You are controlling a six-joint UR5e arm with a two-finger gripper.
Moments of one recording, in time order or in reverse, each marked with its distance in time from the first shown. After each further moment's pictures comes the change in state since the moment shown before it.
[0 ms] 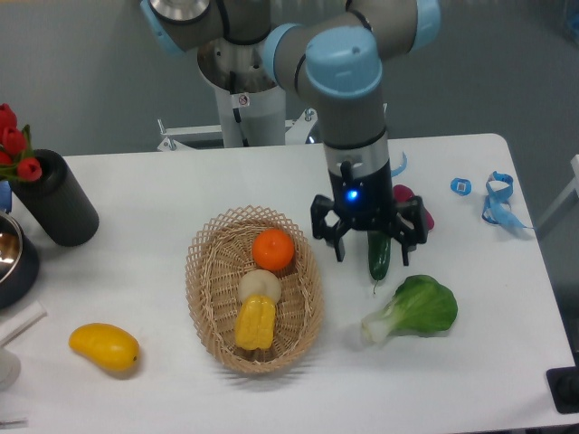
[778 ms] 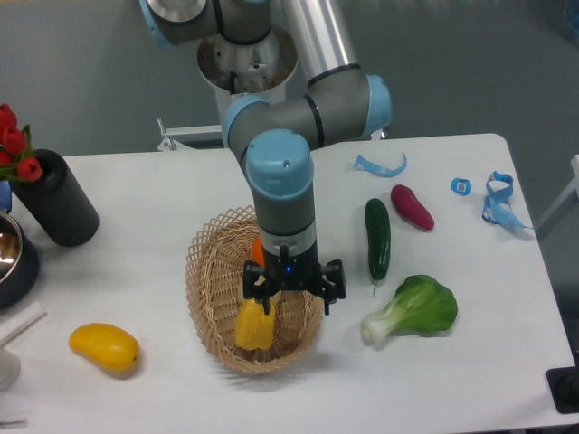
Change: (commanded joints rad) arm -0.121 -0.134 -0.046 0.044 -0.086 -0.172
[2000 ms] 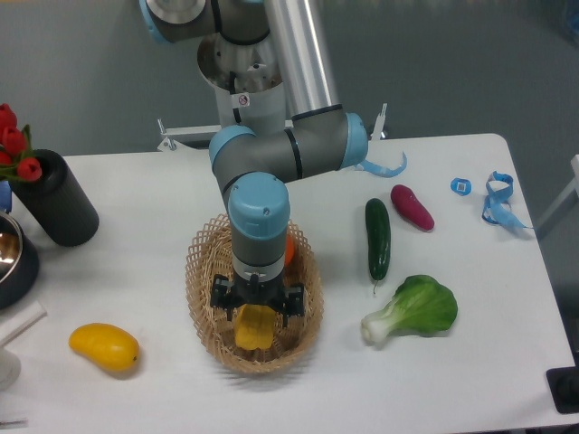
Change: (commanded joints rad) arm -0.038 -0.060 -0.048 0.002 -0.035 0.011
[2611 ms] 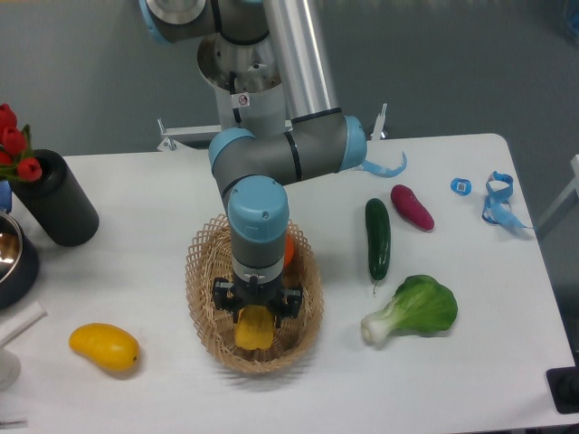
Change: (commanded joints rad) arm 0.000 0.000 0.009 0.000 0.003 0.002
